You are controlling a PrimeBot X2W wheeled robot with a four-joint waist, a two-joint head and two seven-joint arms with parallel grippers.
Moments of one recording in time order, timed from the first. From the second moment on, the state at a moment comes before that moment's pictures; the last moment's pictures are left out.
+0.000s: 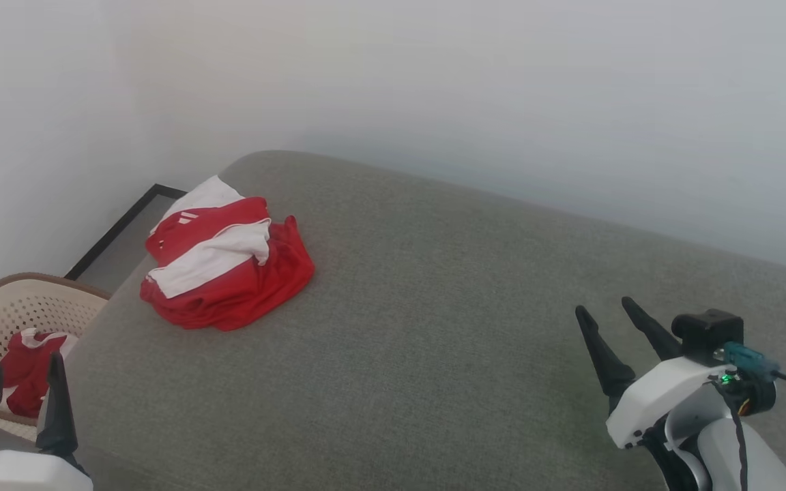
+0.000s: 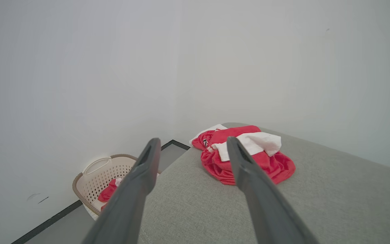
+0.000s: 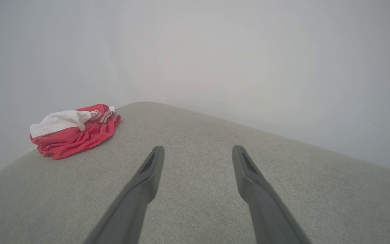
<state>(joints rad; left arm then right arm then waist) 0.05 0.32 0.22 0.20 -0.40 -0.05 -0.21 -0.22 -0.23 0.22 0.41 0.43 0.13 -0.12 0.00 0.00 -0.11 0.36</state>
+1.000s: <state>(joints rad) -0.62 0.47 0.14 0.79 -0.55 -0.12 -0.08 -0.37 -0.34 0.15 0.21 0.37 0.13 -0.01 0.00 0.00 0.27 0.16</state>
